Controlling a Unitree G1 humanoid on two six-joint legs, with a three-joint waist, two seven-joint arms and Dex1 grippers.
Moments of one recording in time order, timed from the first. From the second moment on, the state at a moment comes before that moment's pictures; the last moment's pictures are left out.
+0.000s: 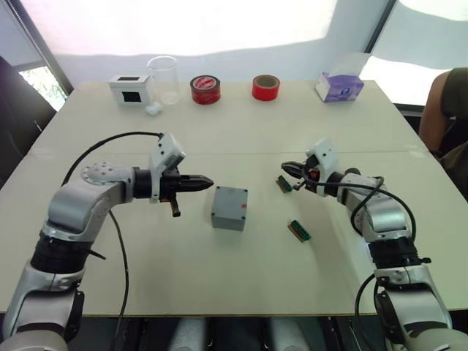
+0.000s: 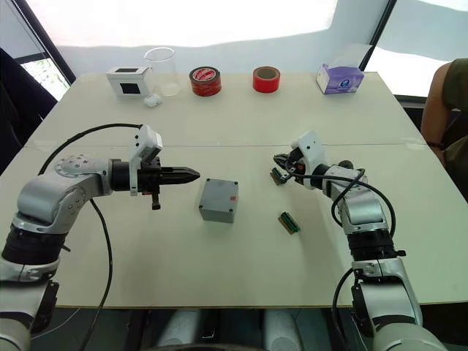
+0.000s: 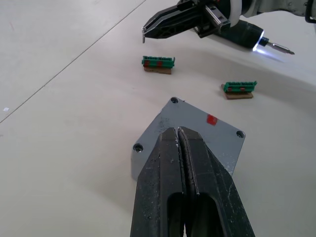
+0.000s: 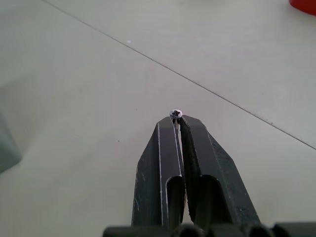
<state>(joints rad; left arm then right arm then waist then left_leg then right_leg) -0.58 0.71 -0.06 -0.18 -0.53 0.80 -1.02 -0.56 -0.49 -0.01 0.13 0.24 0.46 0.74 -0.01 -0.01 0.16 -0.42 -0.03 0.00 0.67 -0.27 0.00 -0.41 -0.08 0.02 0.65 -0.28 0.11</state>
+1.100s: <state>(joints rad) -0.51 0.80 -0.06 -0.24 -0.58 0.82 -1.06 -0.38 -0.42 0.14 -0.25 0.32 0.58 0.69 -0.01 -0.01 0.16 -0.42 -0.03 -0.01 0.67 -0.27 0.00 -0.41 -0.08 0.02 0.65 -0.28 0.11</state>
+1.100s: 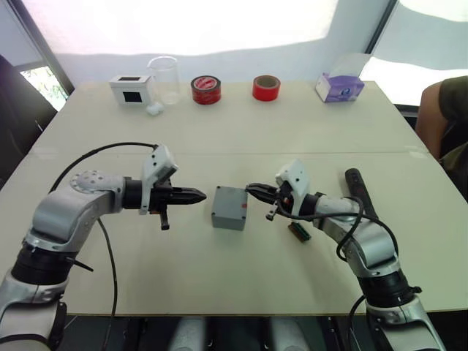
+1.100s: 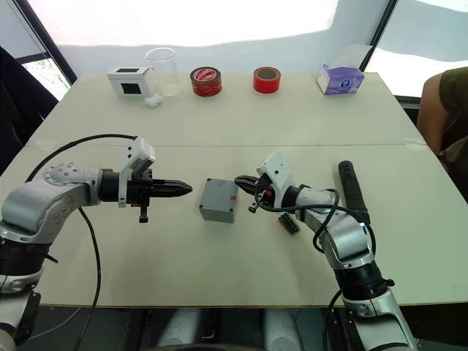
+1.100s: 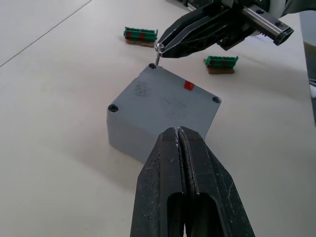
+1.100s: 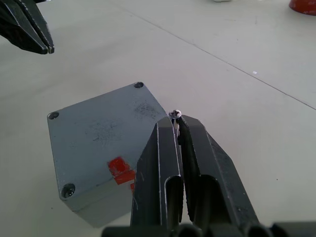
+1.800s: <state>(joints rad) -0.51 0.79 -0.06 -0.24 -0.58 0.82 -1.04 -0.39 -0.42 0.16 -0.19 0.28 0.54 0.69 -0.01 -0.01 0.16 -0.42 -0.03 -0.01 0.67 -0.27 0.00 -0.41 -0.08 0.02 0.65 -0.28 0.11</state>
